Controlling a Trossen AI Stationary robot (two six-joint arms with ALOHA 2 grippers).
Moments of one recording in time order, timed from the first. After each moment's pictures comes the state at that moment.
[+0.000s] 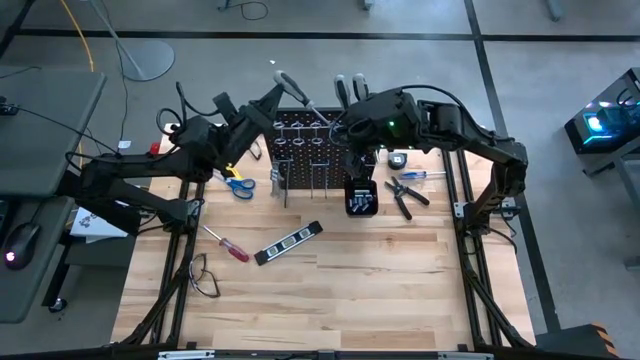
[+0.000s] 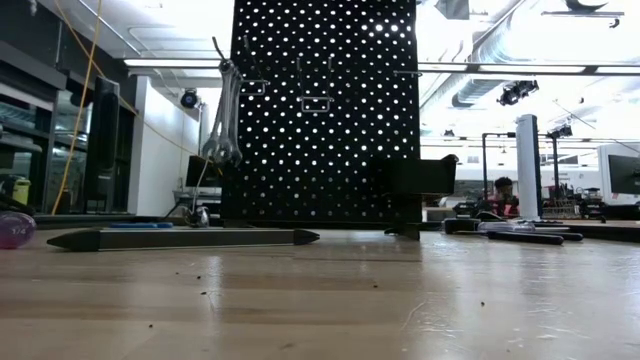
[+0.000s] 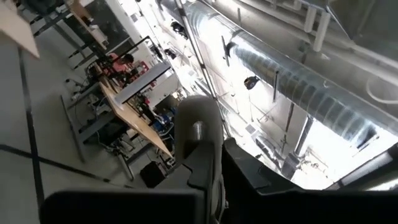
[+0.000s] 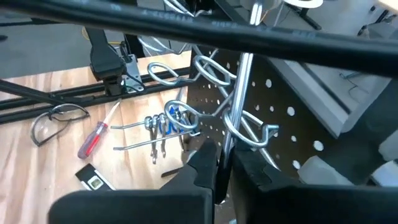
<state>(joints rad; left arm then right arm) 0.10 1.25 1.20 0.53 -0.74 -0.63 -0.05 1.71 2.19 -1.03 0.23 0.07</state>
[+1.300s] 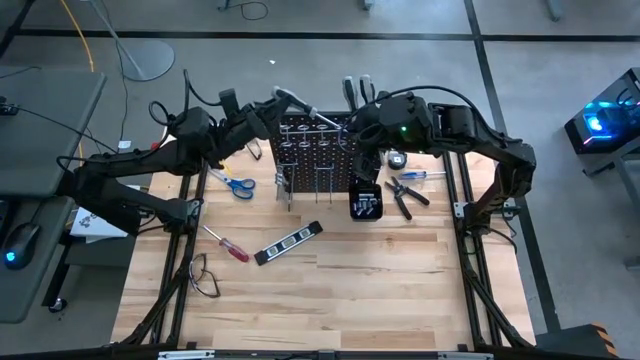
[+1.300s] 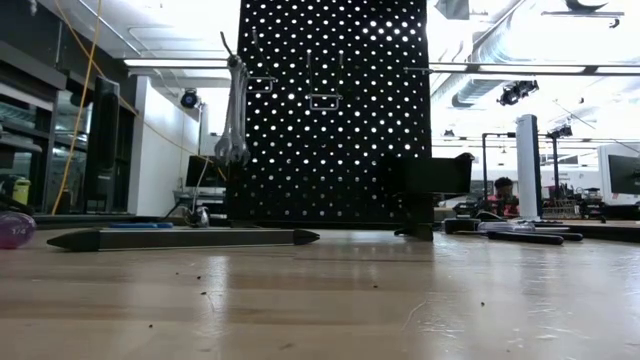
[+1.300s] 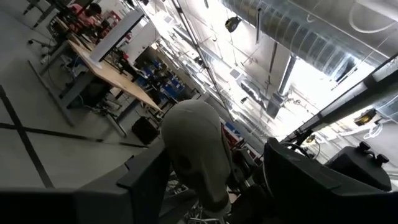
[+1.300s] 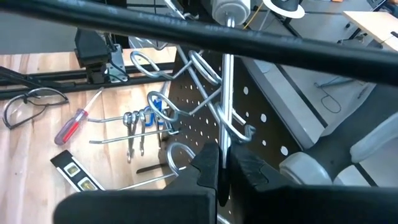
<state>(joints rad) 0.15 1.20 1.20 0.29 -0.43 -0.67 -0.02 1.68 2.19 -1.08 0.33 0.00</state>
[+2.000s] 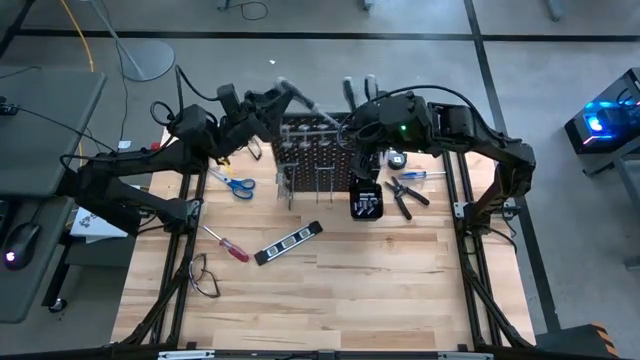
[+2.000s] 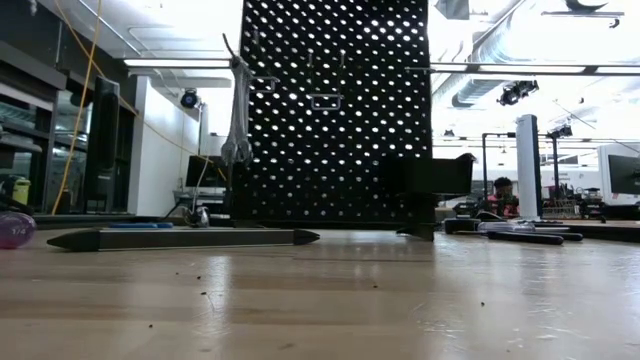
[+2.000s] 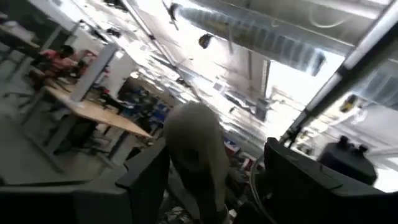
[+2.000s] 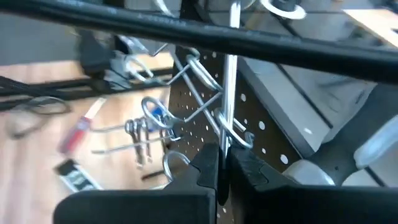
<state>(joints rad) 0.16 1.23 1.21 0.46 -0.36 -0.45 -0.02 1.68 2.19 -1.06 0.33 0.02</state>
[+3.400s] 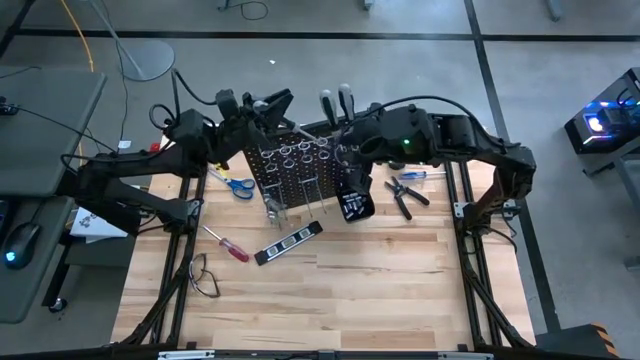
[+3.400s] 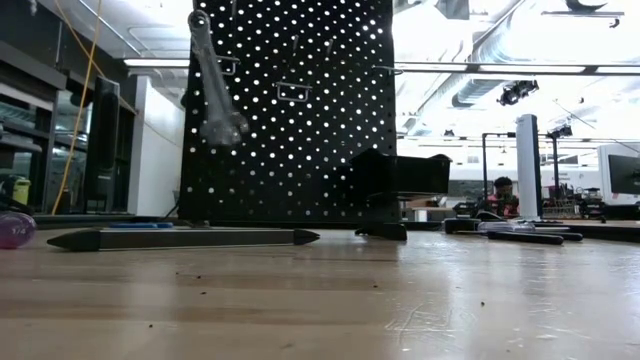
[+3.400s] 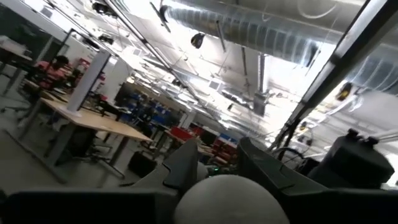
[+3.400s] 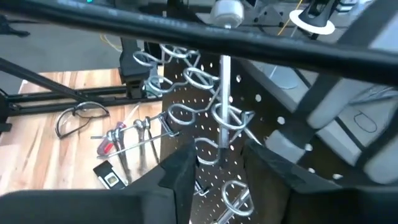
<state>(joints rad) 0.13 1.21 1.20 0.48 -0.38 -0.35 0.04 1.68 2.19 -1.02 0.31 0.02</state>
